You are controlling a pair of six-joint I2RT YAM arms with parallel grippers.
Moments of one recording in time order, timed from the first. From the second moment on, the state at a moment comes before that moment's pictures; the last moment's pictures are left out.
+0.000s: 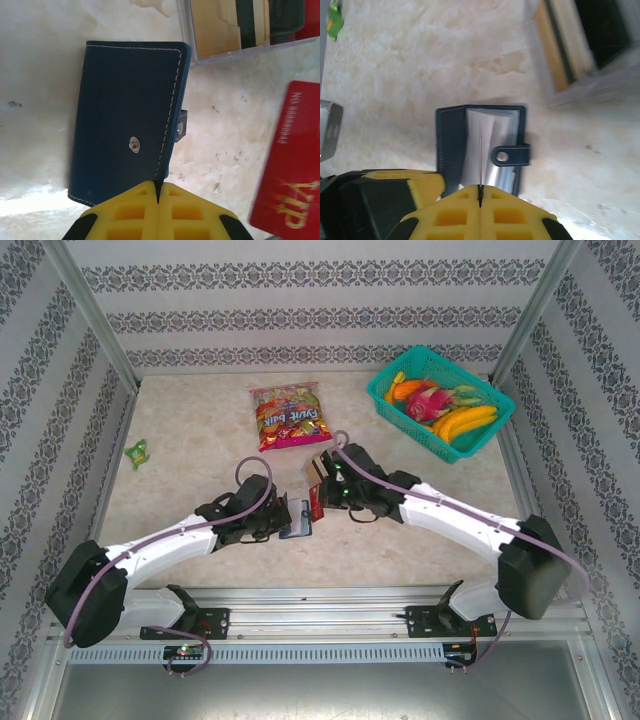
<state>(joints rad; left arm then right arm) -0.68 1.25 0.65 -0.27 0.09 -1.06 0.80 1.45 1.03 -0.43 -0.10 0.80</state>
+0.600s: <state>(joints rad) -0.63 1.15 0.56 -0.22 0.13 -1.14 0.91 1.68 1.24 -0.53 0.08 0.77</state>
